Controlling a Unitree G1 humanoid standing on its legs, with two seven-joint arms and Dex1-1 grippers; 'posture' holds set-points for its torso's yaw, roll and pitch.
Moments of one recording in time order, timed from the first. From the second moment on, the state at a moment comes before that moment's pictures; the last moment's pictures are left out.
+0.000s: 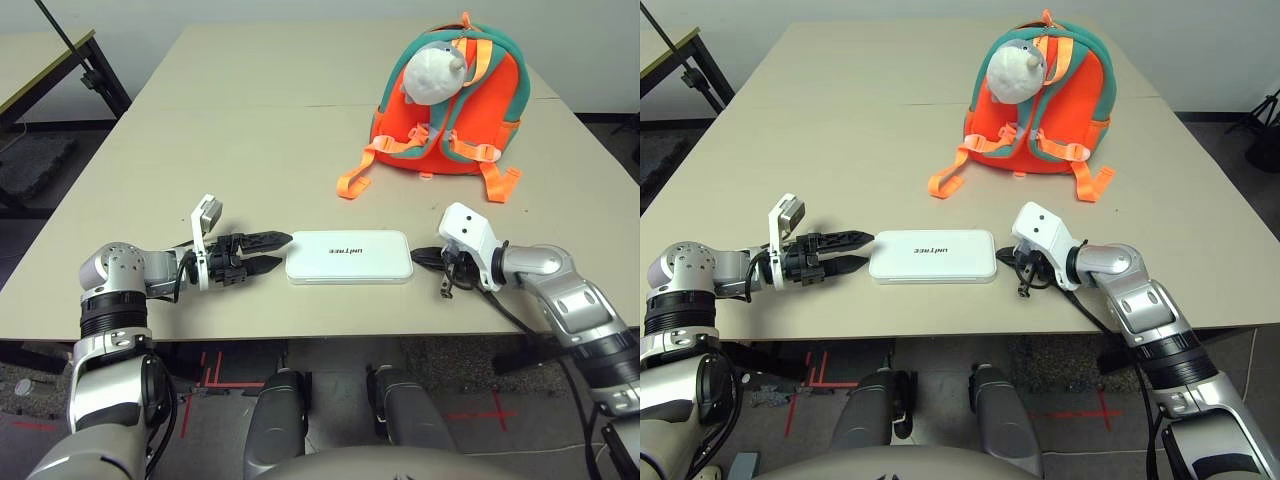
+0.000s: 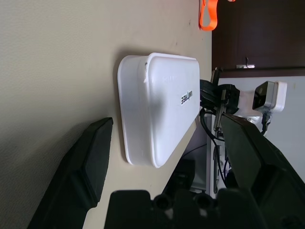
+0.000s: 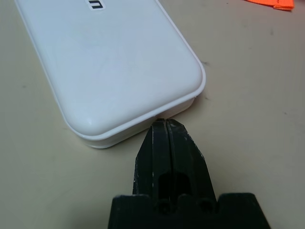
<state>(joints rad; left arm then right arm) -0.54 0.49 0.35 0.45 -0.86 1.57 -0.66 -0.31 -0.63 0.19 -0.01 0.10 0.36 0.92</state>
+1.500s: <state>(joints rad) -0.52 0.45 0.35 0.39 -0.86 1.60 -0.69 -0.37 -0.51 0.26 -0.06 0.10 0.45 0.89</state>
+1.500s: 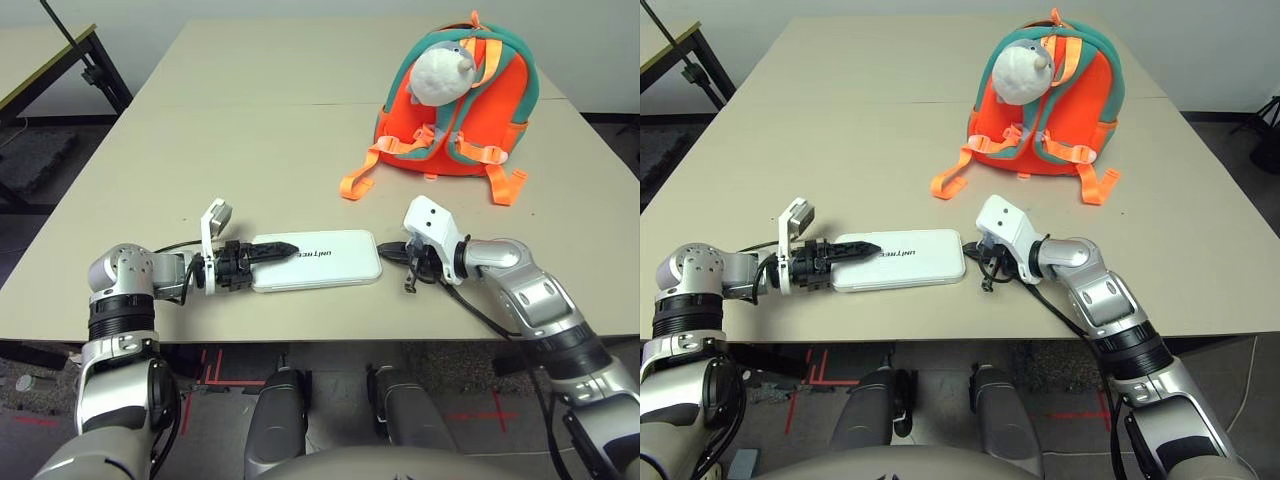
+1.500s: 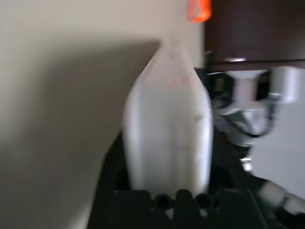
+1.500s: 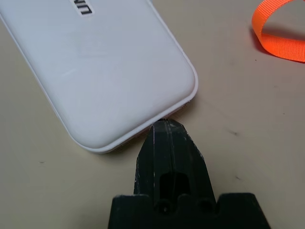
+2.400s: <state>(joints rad) -0.69 0.53 0.49 0.34 -0.88 1.38 -0.68 -0.39 -0.55 0.23 -0.02 0.11 0.43 0.91</state>
